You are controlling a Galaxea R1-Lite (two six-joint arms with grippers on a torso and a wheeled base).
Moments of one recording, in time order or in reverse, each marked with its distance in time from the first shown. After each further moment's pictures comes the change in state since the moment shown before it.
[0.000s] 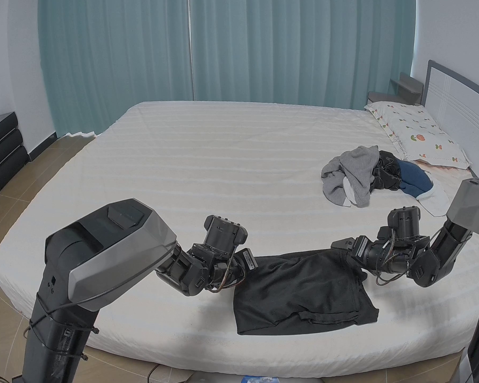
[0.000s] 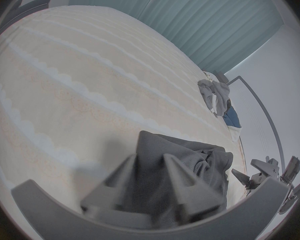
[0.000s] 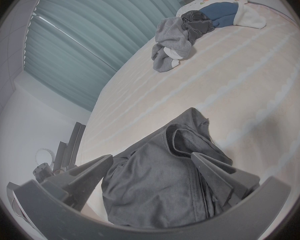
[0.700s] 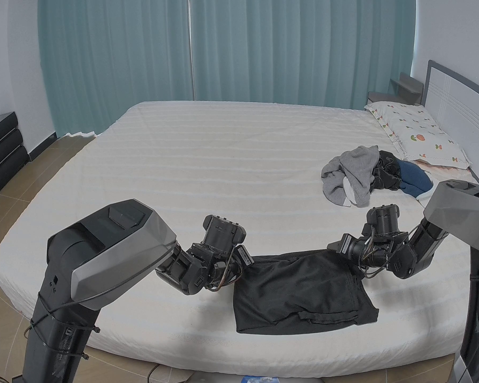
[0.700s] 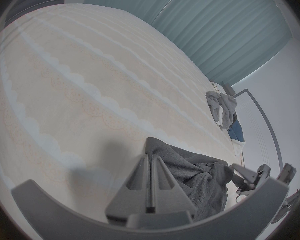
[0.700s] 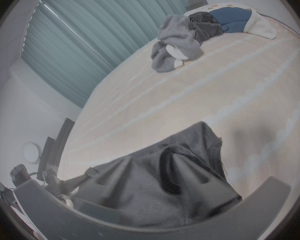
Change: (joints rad) left arm 0.005 0.008 -0.006 -0.002 0.053 -0.092; right arm 0.018 0.151 -0.213 0.099 -0.091 -0.086
